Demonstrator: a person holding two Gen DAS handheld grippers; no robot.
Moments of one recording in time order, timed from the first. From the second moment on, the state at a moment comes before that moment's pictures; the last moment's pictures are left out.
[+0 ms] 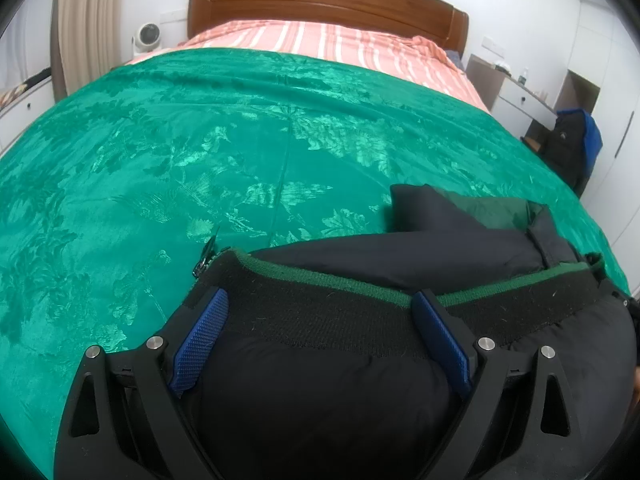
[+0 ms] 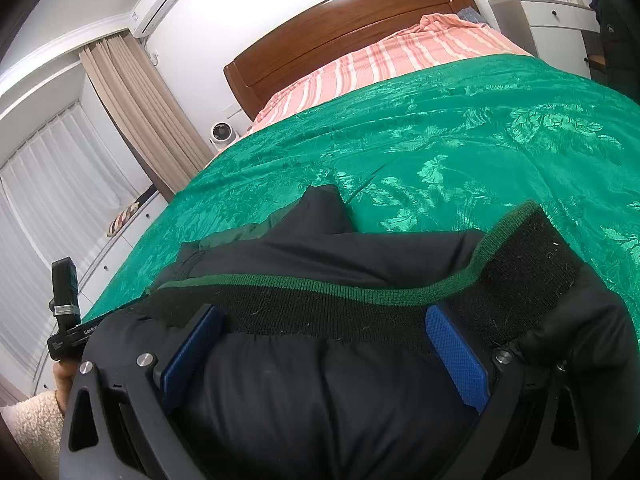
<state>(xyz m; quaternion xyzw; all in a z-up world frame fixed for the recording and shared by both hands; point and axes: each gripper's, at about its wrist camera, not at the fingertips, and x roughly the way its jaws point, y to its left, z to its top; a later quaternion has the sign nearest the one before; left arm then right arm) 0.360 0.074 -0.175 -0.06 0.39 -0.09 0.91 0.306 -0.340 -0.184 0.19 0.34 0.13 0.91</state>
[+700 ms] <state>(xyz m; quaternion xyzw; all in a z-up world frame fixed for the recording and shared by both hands) 0.337 0.063 -0.106 -0.04 0.41 -0.09 0.91 0.316 -0.343 -0.177 0.21 0.37 0.13 0.90</state>
